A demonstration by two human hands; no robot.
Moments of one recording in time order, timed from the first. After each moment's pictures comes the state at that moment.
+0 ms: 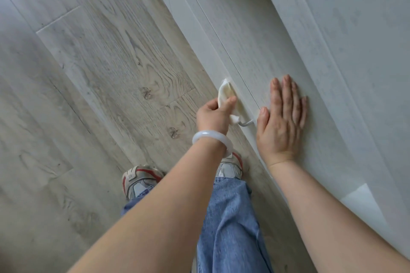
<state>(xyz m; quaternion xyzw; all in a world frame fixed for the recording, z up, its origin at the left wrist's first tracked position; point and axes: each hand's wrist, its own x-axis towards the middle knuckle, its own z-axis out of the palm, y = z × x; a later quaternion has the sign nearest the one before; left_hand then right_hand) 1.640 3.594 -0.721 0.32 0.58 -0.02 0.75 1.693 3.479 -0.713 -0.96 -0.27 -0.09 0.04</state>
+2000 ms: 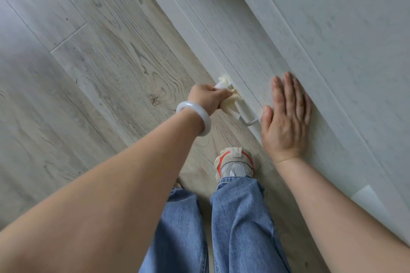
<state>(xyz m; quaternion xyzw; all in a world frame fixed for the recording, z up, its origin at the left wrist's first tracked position) 1.661 3.653 -0.710 0.50 0.52 -0.15 0.67 1.691 3.479 -0.714 -0.94 -0.29 -0.18 -0.02</state>
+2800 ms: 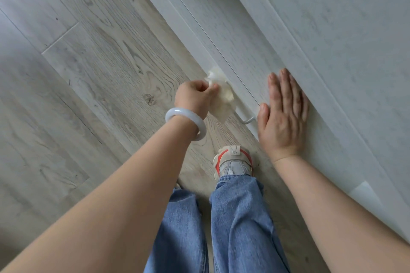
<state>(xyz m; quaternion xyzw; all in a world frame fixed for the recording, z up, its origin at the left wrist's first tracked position) 1.651 3.661 -0.699 0.61 0.50 -0.13 0.60 1.690 3.477 -0.719 -0.94 -0.28 -0.19 -0.05</state>
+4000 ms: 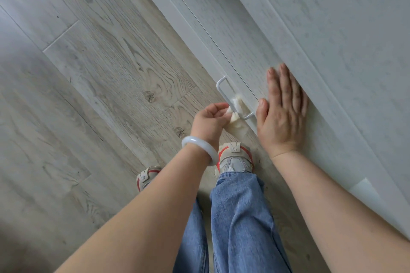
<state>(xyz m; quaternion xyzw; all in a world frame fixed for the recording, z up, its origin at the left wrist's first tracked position) 1.620 3.600 -0.714 0.34 0.53 -0.06 0.77 1.691 3.478 -0.724 -0.93 -0.28 -0.25 -0.04</state>
